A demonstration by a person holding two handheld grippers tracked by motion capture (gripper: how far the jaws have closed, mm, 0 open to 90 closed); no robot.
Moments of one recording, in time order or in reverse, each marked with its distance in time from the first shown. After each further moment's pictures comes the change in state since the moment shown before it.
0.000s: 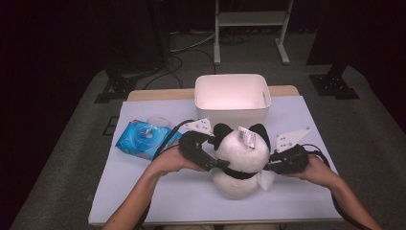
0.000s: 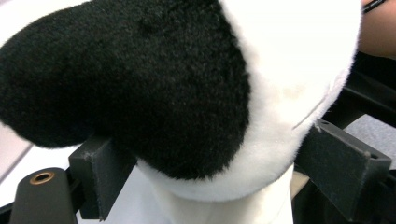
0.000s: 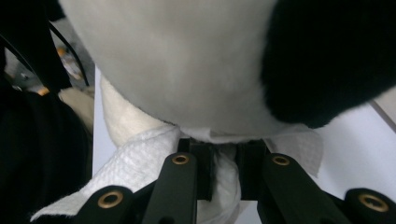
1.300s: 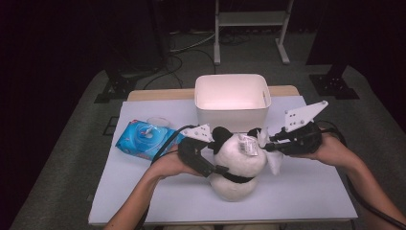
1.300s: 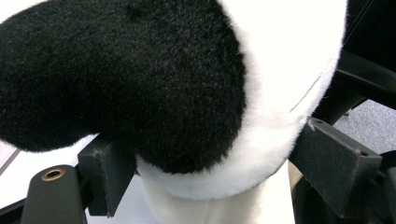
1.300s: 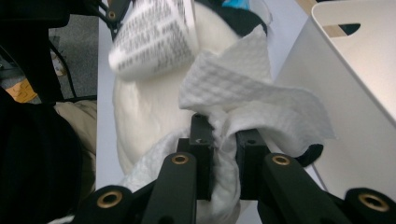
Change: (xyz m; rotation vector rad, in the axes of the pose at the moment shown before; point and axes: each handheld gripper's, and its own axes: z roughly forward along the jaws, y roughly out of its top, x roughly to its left) left arm -0.009 -0.008 0.009 0.003 -0.027 0.050; right arm 0.010 0.073 -0.061 0.000 -0.082 -0.127
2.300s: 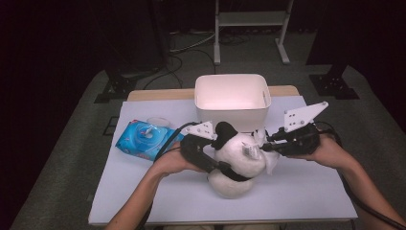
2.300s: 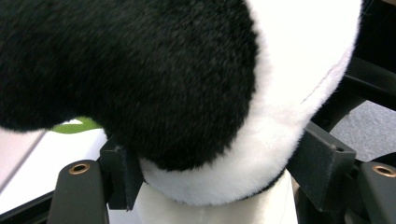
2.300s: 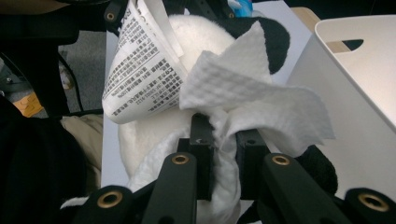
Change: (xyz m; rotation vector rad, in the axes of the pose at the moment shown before) left arm 0.004 0.010 -0.007 -0.005 0.014 0.014; right arm 0.003 0.000 0.003 -0.060 0.013 0.009
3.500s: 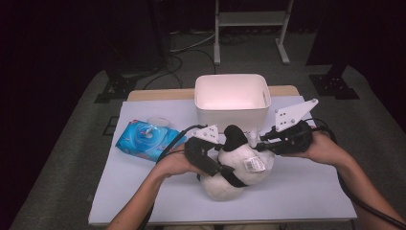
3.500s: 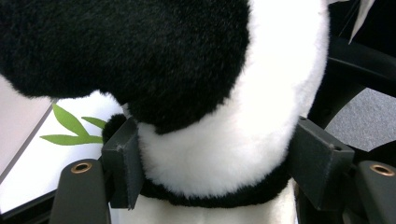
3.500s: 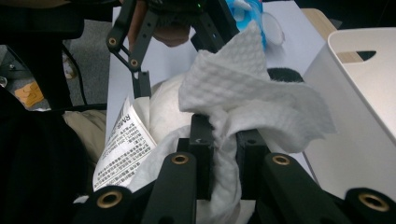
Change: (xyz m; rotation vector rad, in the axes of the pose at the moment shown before) left arm -0.006 0.001 0.018 0.047 -0.026 0.029; right arm 0.004 0.016 0.007 0.041 0.017 -0.036
